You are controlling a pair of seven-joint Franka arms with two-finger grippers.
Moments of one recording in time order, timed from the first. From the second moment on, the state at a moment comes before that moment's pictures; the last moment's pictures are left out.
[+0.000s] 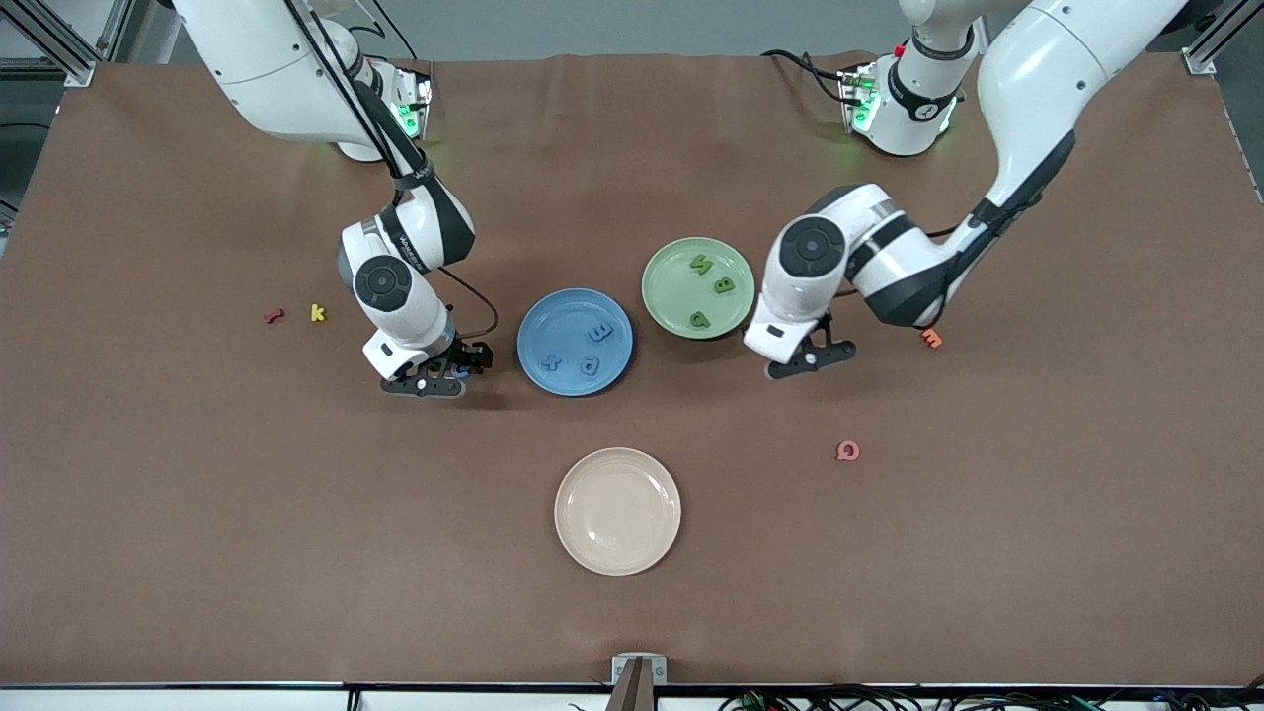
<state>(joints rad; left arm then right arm) 0.26 0.60 -0.94 -1.99 0.59 2.14 -1.27 0.38 0.47 0.02 -2.19 -0.06 2.63 0.50</state>
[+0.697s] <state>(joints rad) 0.04 0.65 -0.95 -1.99 0.53 2.16 -1.47 0.38 0.46 0.03 -2.19 -0.06 2.63 0.51</state>
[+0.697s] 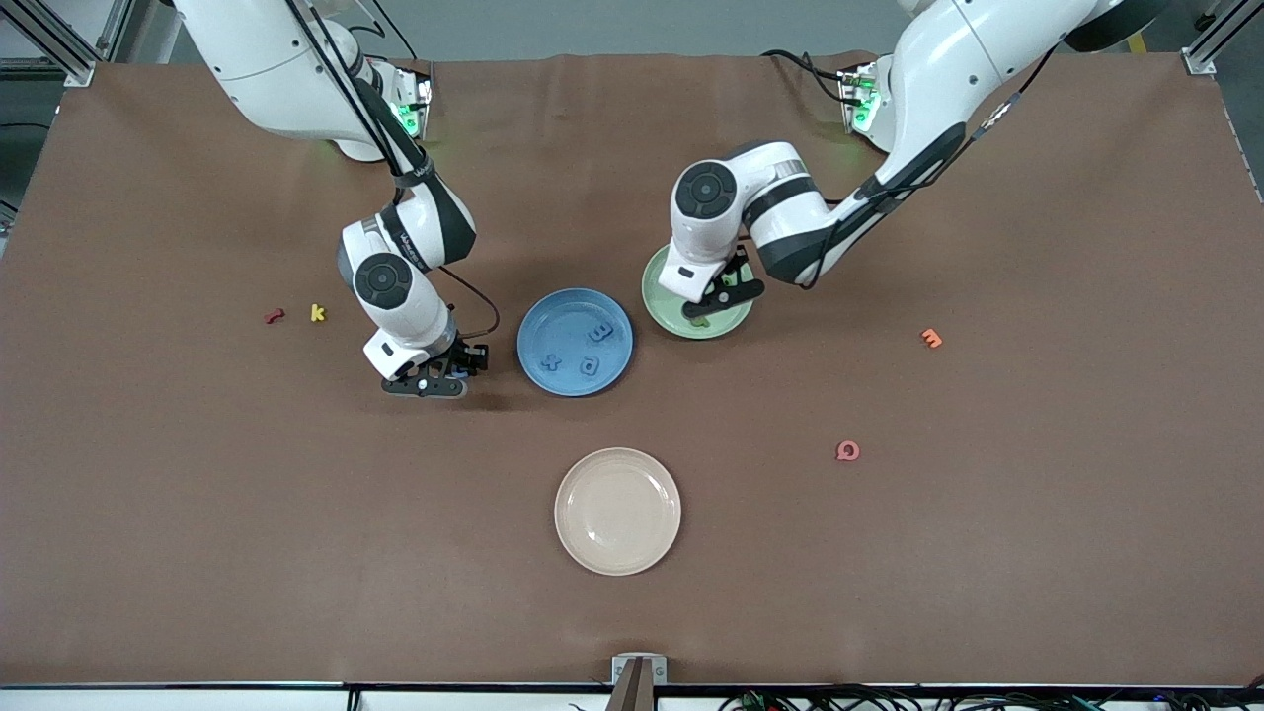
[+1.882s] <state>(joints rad) -0.04 0.69 -0.87 -1.98 0.53 2.29 -1.50 0.39 0.45 0.21 -2.00 -0.06 2.39 0.91</state>
